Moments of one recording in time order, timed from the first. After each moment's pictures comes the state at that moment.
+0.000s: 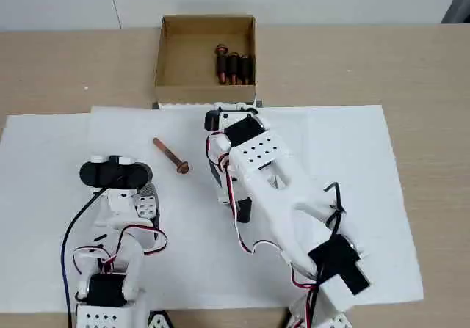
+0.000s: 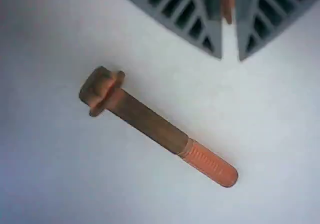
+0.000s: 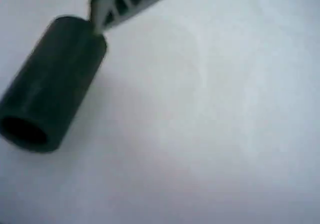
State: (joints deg) left arm -1.0 -103.6 96.6 49.9 4.7; right arm -34.5 4.7 7.8 90.6 -22.5
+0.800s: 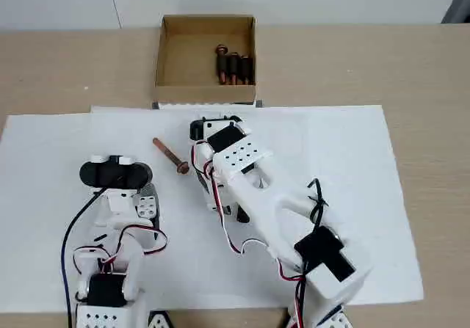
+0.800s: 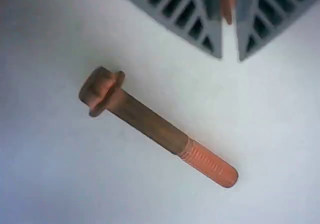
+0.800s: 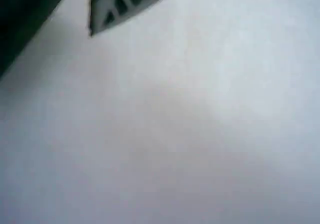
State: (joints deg) left arm -1.0 -103.6 96.6 49.9 4.7; right arm -38.0 10.3 7.8 85.5 -22.5
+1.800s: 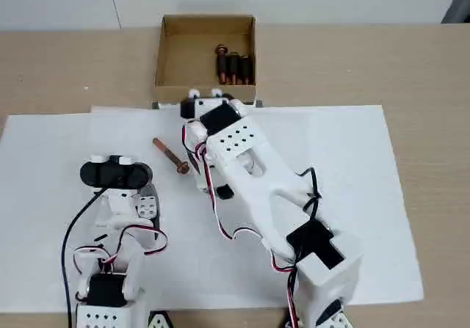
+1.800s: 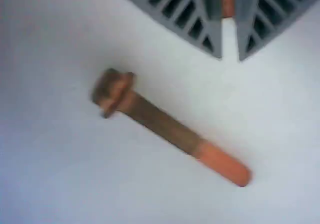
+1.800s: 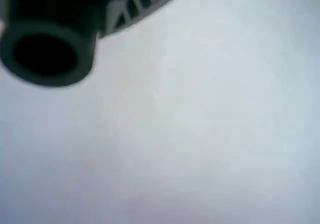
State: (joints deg) left arm 0.9 -103.6 96.6 49.9 4.5; right arm -38.0 14.0 -11.5 95.1 -22.5
